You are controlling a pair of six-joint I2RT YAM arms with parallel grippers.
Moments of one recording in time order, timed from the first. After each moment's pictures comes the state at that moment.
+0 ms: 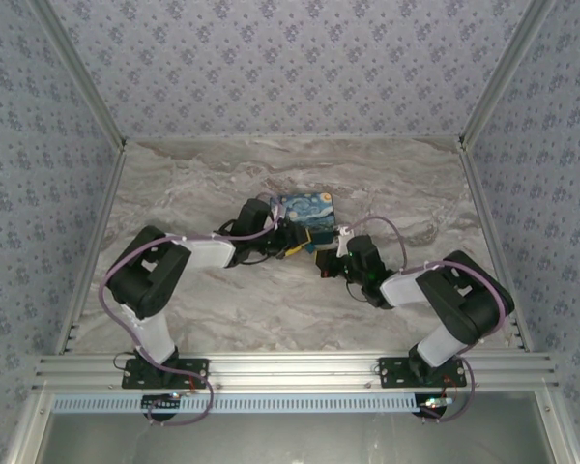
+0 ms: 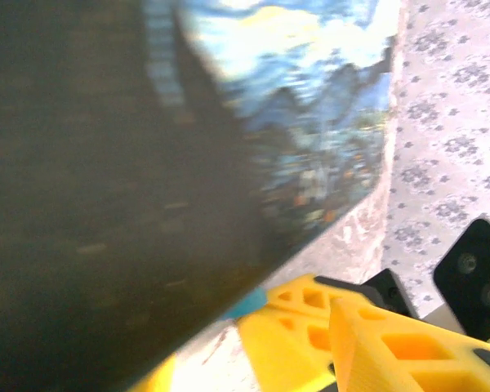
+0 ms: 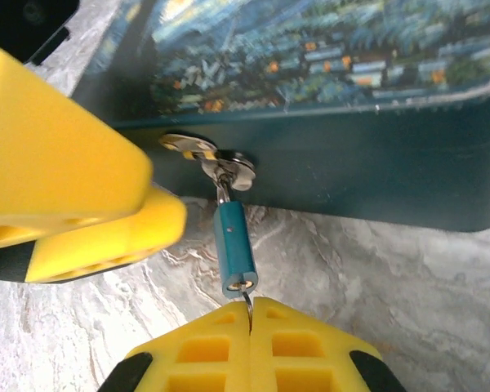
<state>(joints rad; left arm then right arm) -0.64 1.80 0.87 0.28 0.53 -1.06 0.60 1.59 0.40 0.69 -0.17 0.55</state>
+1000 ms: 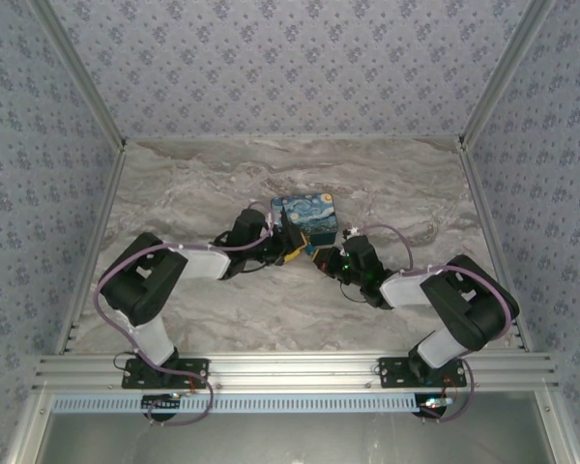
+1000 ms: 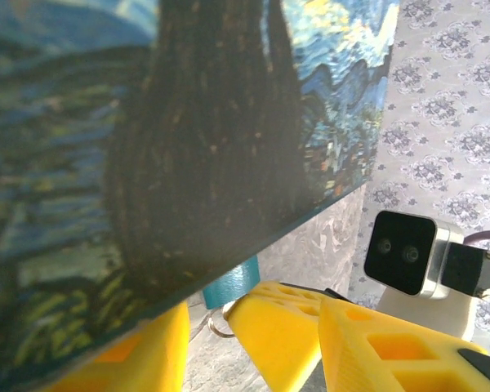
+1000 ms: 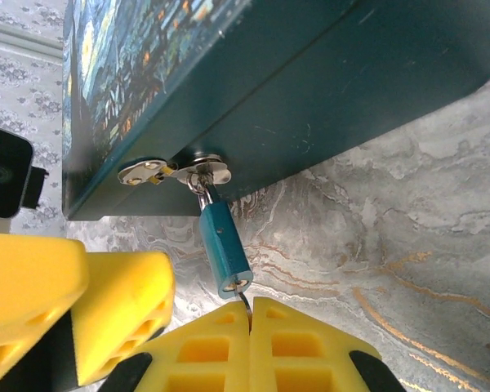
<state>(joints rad) -0.67 1.76 0.76 0.44 0.48 -1.23 0.62 1.54 0.41 0.60 -0.16 1.08</state>
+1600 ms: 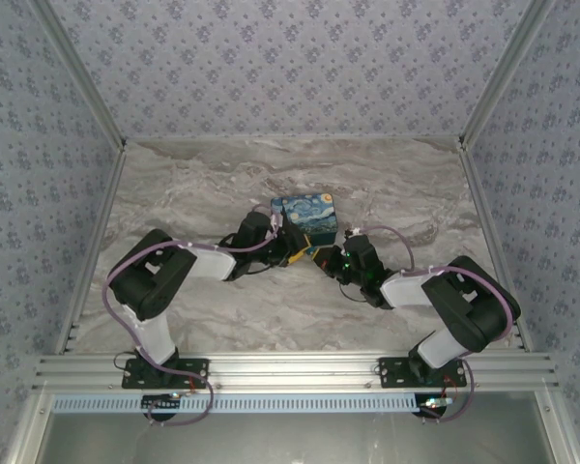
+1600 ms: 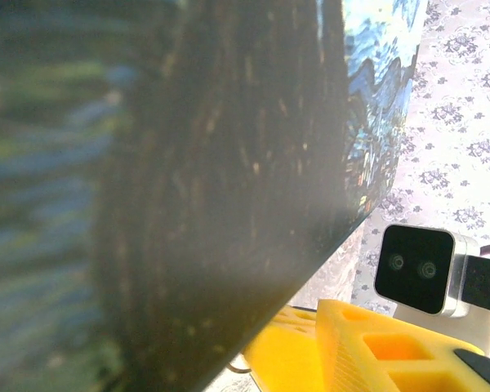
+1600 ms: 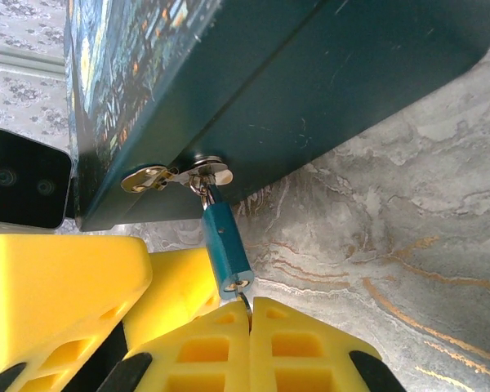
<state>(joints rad) -0.69 1.81 0.77 0.50 0.45 -1.26 0.62 1.53 0.41 0.60 -0.17 1.16</state>
